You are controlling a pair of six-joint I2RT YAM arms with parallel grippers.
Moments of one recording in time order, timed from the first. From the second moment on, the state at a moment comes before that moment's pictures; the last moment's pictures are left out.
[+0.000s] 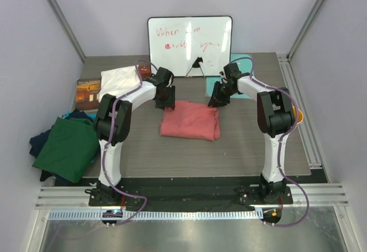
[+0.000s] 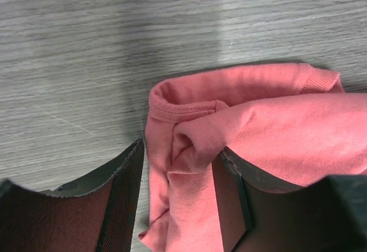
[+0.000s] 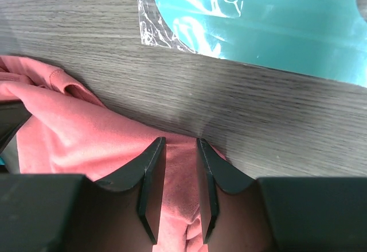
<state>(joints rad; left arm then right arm) -0.43 2.11 1.57 -0.57 0.01 -0.39 0.24 2.14 1.56 -0.56 -0.38 0.45</state>
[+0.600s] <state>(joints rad) -0.31 1.95 1.35 -0.53 0.05 -0.37 0.23 2.09 1.48 -0.50 -0.38 0.45</state>
